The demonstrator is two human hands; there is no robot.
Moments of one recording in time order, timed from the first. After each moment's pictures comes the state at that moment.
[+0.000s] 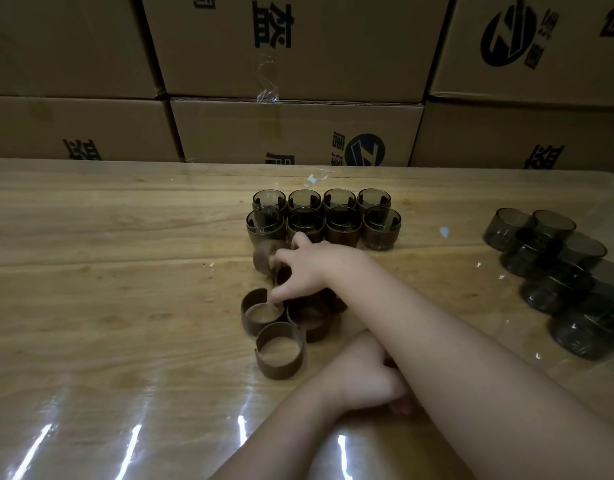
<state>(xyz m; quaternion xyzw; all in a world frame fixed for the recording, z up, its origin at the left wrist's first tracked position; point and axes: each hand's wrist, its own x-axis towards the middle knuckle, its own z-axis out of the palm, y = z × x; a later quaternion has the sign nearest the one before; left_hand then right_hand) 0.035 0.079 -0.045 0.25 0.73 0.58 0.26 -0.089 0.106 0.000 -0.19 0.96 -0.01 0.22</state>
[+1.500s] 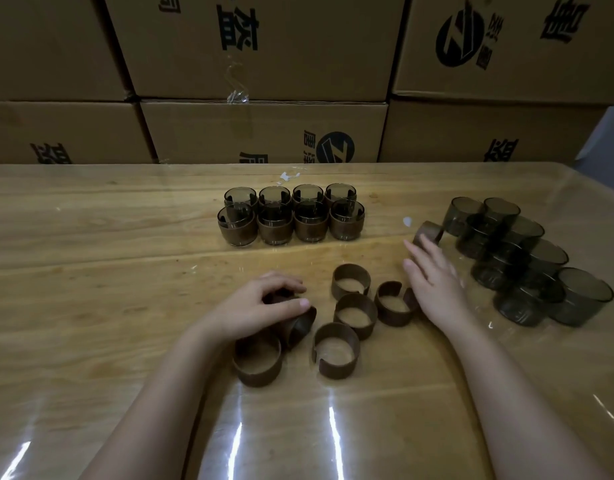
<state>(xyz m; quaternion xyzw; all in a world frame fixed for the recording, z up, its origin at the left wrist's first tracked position) -0.020 -0.004 -0.042 0.23 0.86 0.43 0.16 -0.012 0.304 -0.075 0.11 0.95 -0.27 -0.12</state>
